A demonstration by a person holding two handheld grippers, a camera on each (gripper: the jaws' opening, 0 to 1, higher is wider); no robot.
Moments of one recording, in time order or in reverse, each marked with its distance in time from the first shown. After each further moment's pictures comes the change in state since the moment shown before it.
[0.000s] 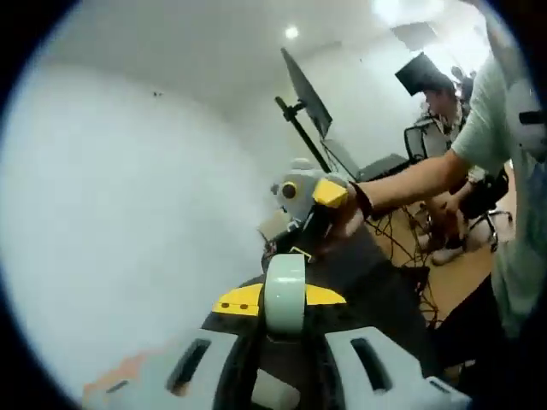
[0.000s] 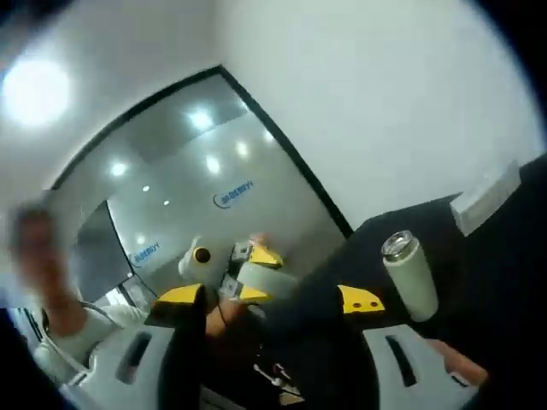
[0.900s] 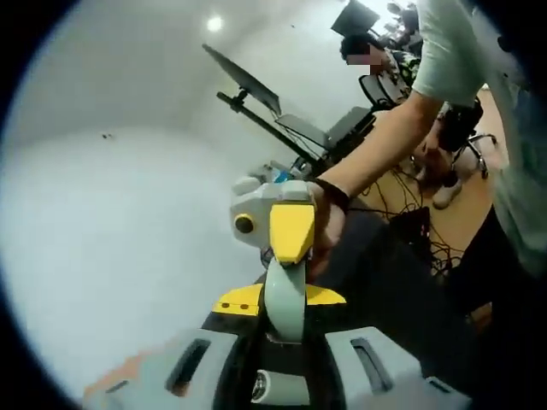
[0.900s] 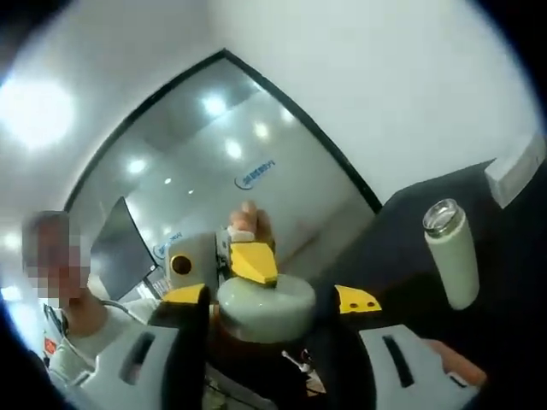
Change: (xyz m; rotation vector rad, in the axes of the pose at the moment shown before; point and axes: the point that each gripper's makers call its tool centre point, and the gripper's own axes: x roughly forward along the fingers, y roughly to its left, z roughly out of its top) left arm 0.019 -0.024 0.016 0.299 0.076 -0.076; right arm 0.028 0.008 -0.020 0.056 0.094 0.124
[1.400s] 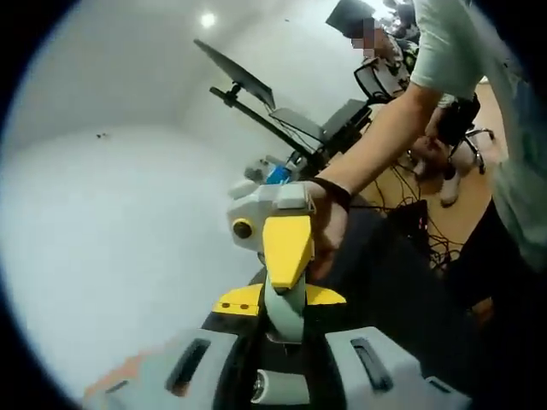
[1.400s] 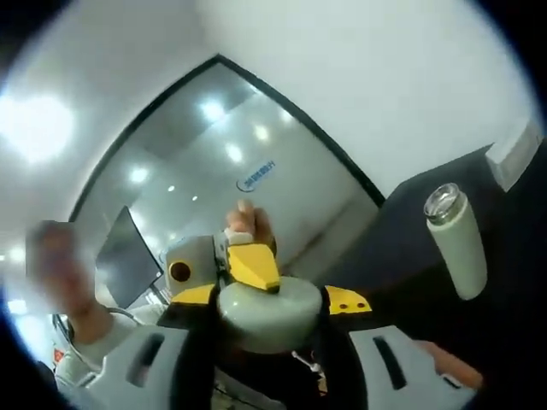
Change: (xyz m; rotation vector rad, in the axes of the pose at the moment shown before) left arm 0.007 -0.007 -0.004 0.021 0.027 -0.014; right arm 0.004 -0.004 -0.006 0.046 -0.009 0.013
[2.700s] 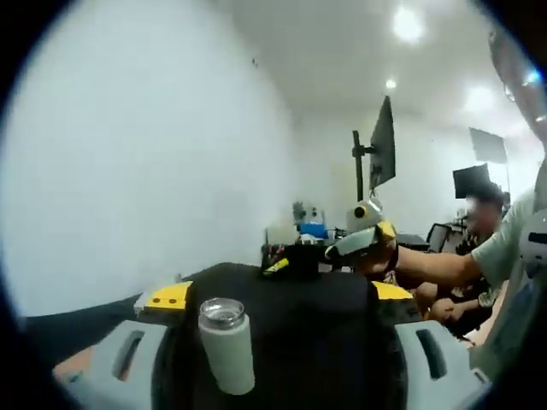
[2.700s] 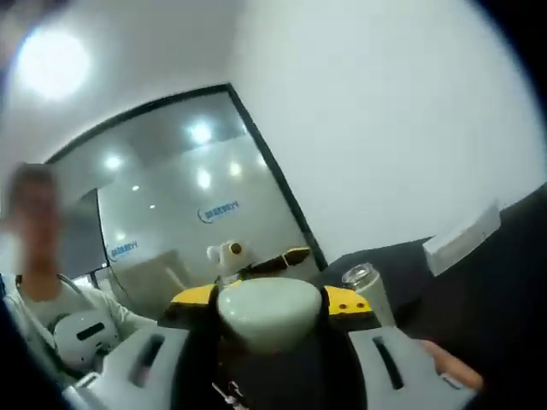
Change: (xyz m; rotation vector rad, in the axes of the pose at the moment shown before) left arm -0.033 0.050 -0.135 -0.997 -0.208 0.130; right arm -0.066 -0.024 0.038 -0.336 -0.243 -0.255
